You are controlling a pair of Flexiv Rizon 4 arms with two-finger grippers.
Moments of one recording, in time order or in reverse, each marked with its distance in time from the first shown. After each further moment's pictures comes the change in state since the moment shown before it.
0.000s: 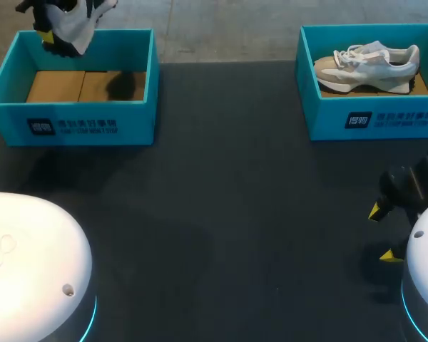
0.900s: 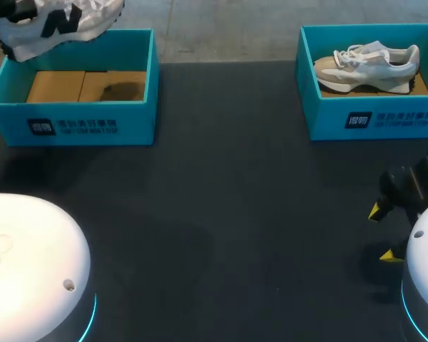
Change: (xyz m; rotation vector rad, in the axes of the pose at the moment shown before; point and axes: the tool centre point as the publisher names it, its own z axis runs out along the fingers) left arm -0.017 0.141 0.033 -0.234 -0.012 0.779; right arm 0.000 0.000 0.000 0.000 0.000 0.000
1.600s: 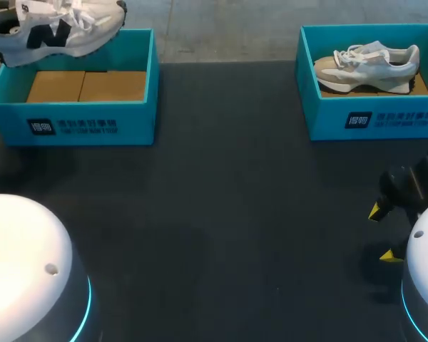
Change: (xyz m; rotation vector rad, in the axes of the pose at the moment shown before) left arm 0.008 0.006 0.012 -0.126 -0.196 0.322; right arm 0.000 0.000 0.000 0.000 0.000 0.000
